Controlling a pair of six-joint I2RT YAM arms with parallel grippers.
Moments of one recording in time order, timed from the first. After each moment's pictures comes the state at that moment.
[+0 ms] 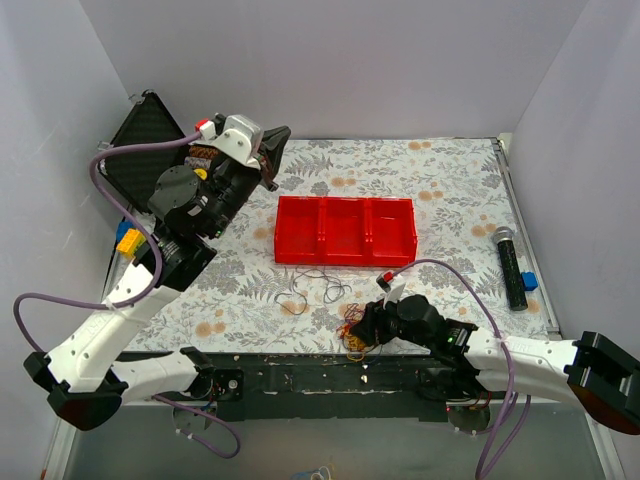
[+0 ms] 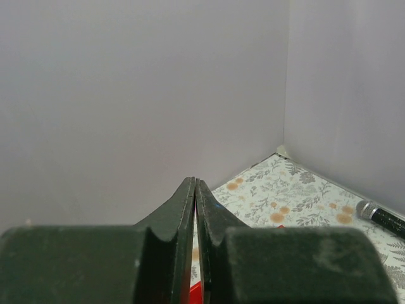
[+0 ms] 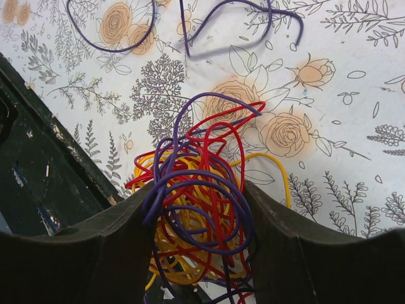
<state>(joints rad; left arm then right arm) -0.76 1.08 1.38 0.03 -0.11 0.18 1.05 0.90 0.12 0.27 0.03 0.60</state>
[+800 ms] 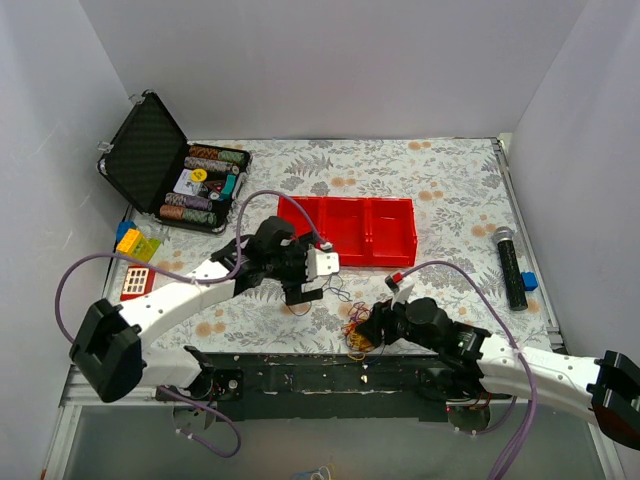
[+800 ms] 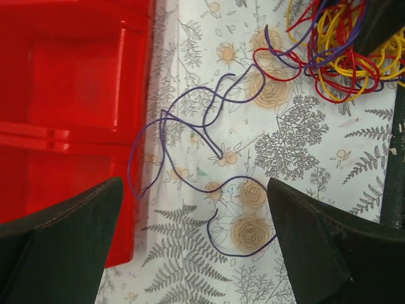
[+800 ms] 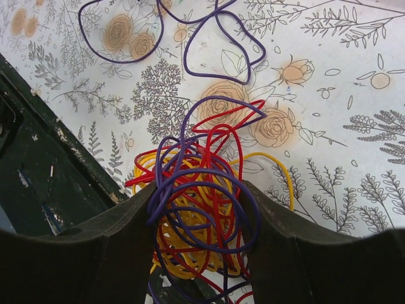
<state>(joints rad) -0.75 1.24 0.87 -0.37 0.38 0.68 1.05 0.72 0.10 0.14 0.07 0.60</state>
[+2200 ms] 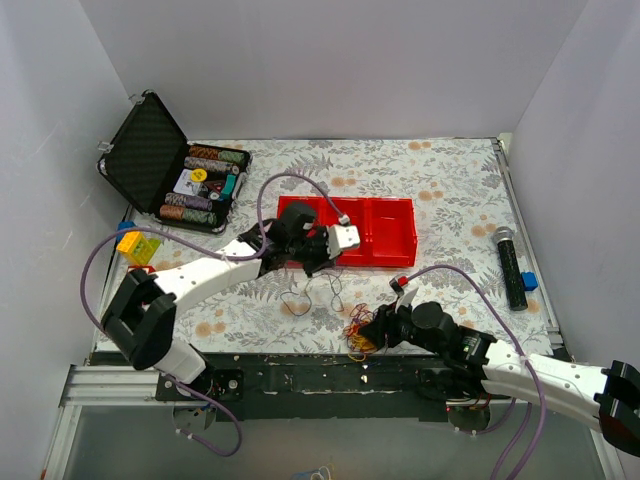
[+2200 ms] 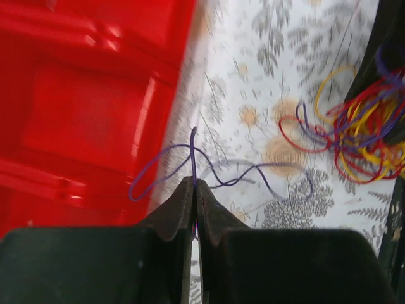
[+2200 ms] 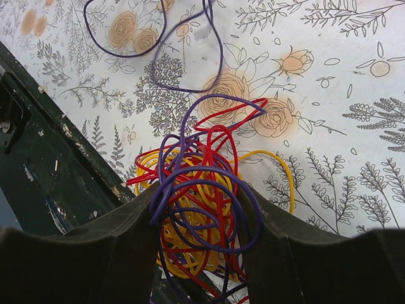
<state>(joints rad) -0.77 1.54 0.99 -0.25 0.40 0.50 1.05 0.61 0.06 0.11 0.06 0.61</state>
